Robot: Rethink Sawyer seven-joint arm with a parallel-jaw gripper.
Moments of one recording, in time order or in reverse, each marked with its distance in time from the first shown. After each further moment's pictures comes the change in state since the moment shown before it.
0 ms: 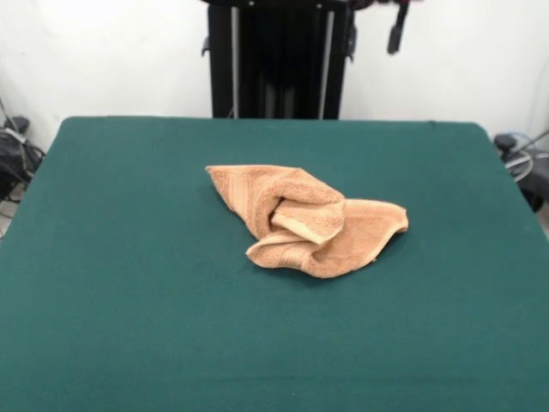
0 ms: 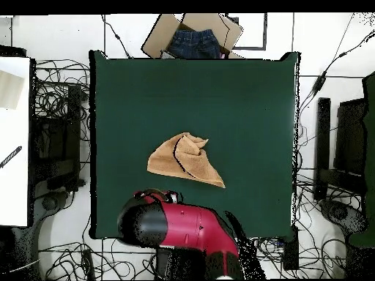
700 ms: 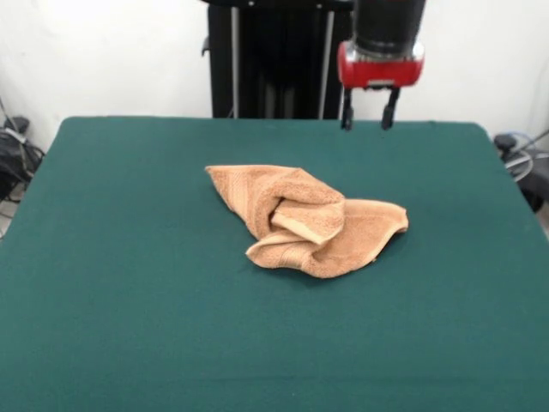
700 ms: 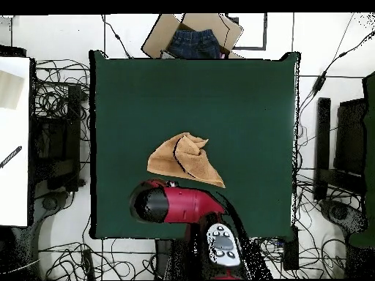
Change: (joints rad) arm 0.000 0.309 0.016 -0.091 -0.052 -0.203 0.000
